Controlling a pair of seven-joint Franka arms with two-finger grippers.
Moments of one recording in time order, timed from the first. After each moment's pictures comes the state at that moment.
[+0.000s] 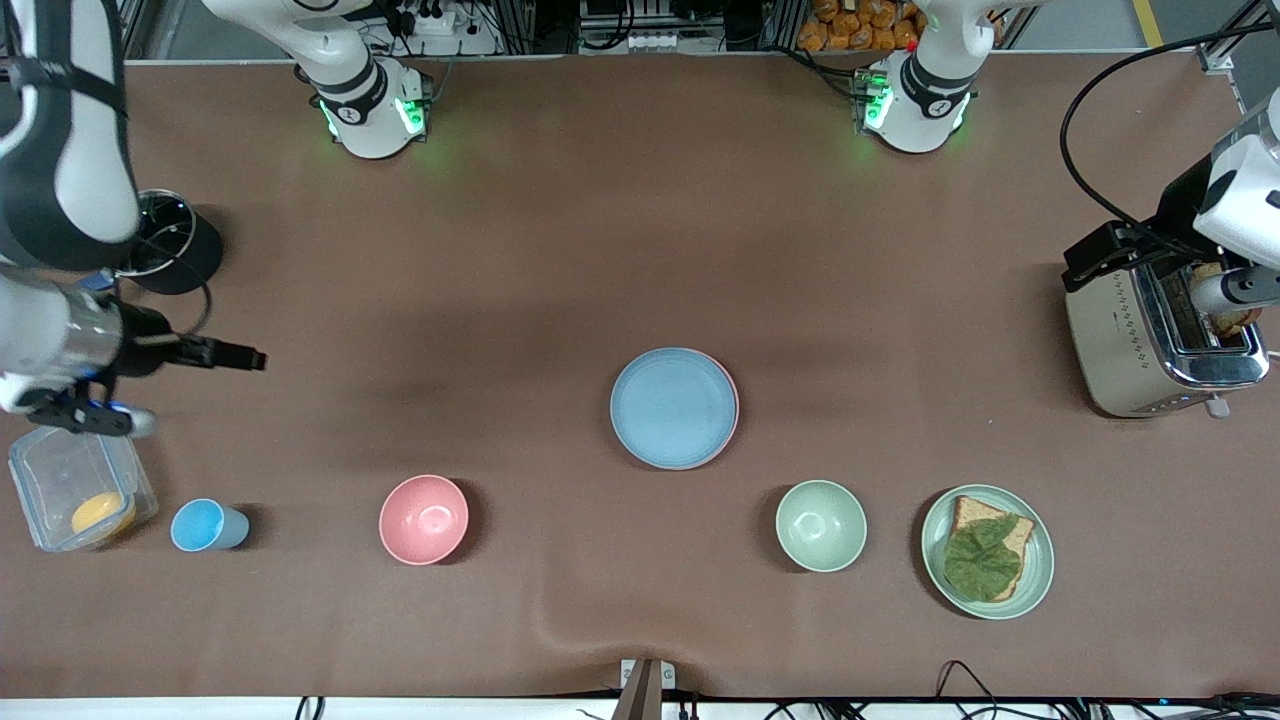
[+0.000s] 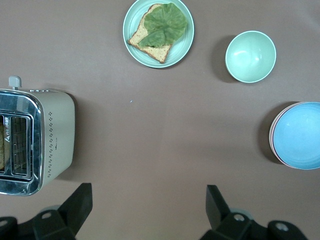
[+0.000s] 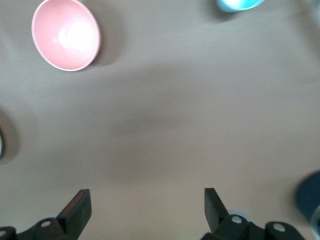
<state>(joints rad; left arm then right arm) 0.08 0.05 -0.20 -1.49 0.02 1.55 -0.26 0.12 0.24 -0.19 -1.53 0.15 1.58 0.09</state>
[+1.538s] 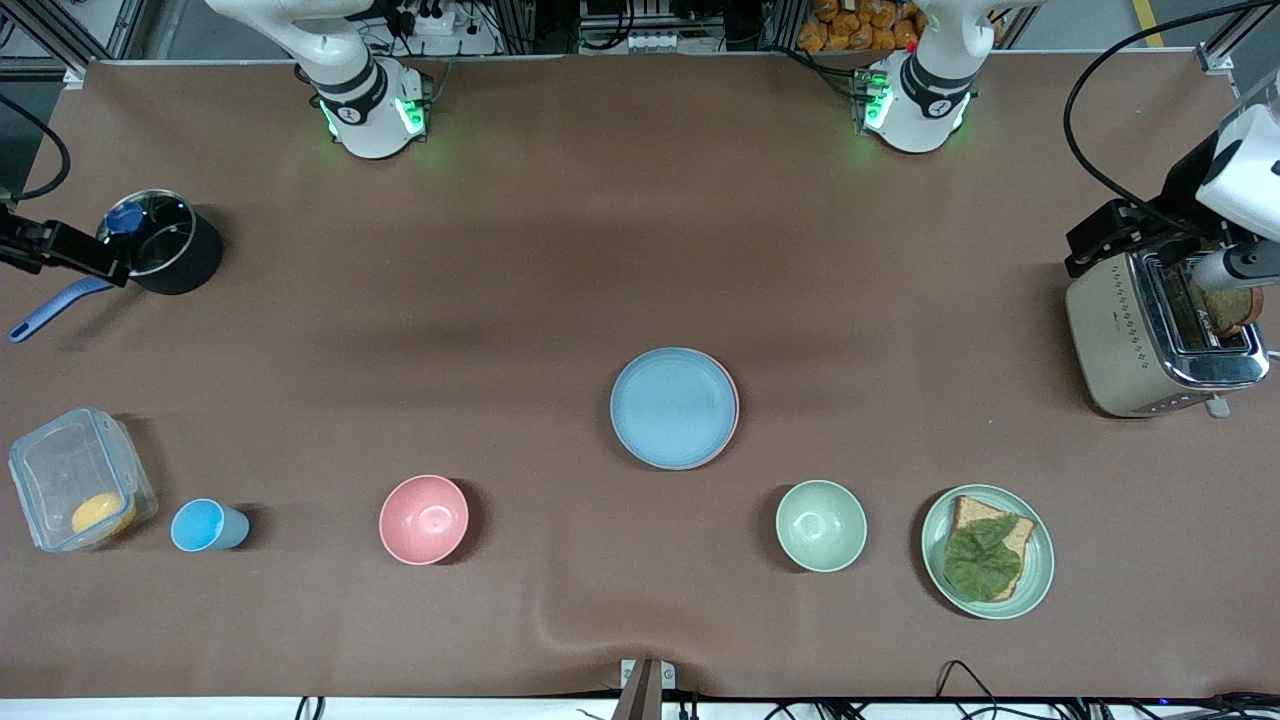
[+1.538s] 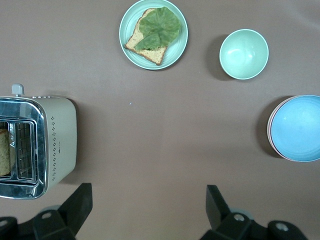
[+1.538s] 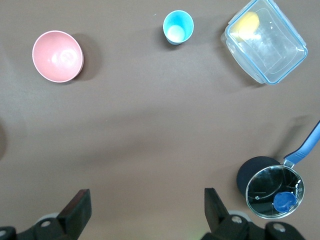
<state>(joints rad) 0.08 0.03 -0.21 -1.49 0.02 1.54 -0.22 0.05 0.07 -0.13 -1.46 0.01 1.47 0.09</state>
